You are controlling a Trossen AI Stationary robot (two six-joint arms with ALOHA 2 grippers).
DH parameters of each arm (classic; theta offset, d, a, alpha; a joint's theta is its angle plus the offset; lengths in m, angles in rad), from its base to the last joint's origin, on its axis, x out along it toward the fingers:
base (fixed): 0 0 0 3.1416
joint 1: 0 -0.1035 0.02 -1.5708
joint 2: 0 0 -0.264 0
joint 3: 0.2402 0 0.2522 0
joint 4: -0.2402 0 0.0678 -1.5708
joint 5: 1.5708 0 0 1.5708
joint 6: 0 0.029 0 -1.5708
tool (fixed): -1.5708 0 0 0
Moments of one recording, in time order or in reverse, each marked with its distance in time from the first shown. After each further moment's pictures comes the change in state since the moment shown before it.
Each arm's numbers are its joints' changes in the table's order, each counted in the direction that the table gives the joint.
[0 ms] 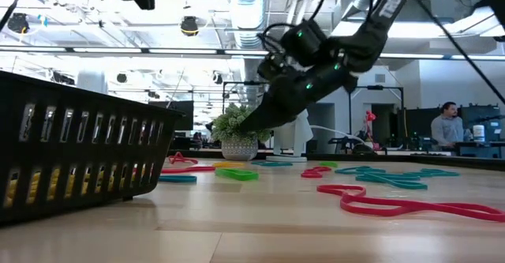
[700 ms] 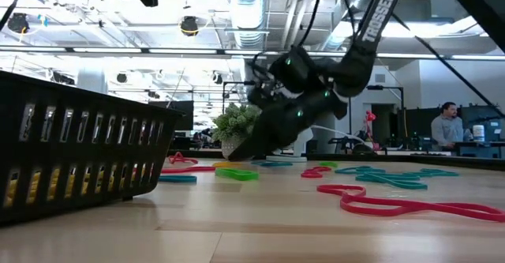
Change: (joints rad) left arm -0.006 0.019 0.000 0.001 0.024 -0.001; right arm 0.011 -0.181 0.053 0.090 0.071 0.017
